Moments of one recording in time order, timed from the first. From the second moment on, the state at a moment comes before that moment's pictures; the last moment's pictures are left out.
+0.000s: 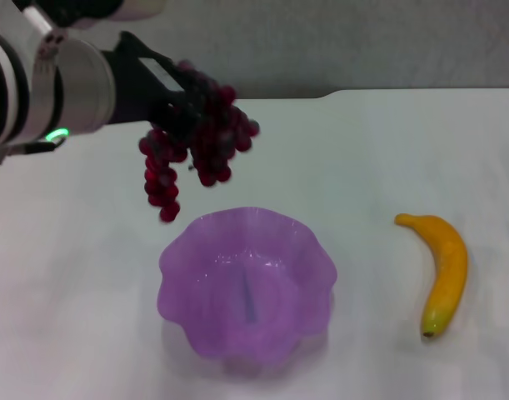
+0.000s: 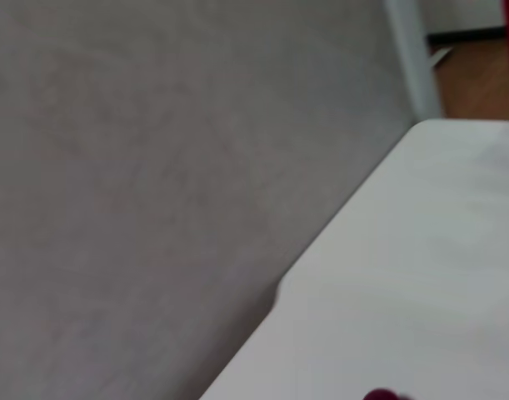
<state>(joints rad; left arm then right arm) -0.39 -2.03 -1.51 -2.05 2.71 -1.24 0.44 0.51 2.01 -1.71 -0.24 0.79 -0.84 -0.09</state>
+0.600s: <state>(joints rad) -0.39 -2.03 -1.43 -1.84 2.52 -1.17 0.60 0.51 2.01 -1.71 -0.24 0.79 -0.84 -0.09</state>
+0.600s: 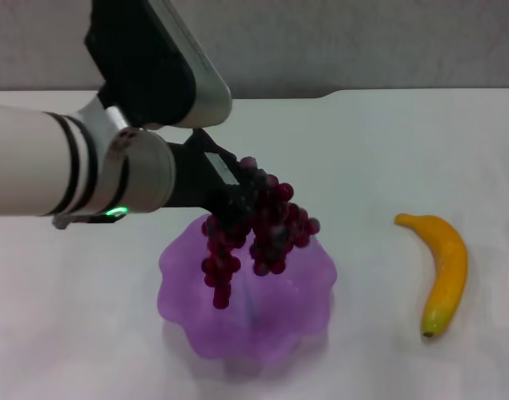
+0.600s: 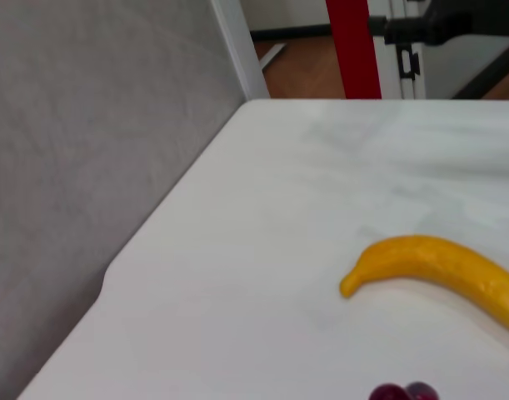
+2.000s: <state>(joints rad) -0.48 -2.04 -1.32 -1.41 2.67 -0.86 0.43 0.51 2.01 -1.71 -0.24 0.79 -0.84 -0.09</state>
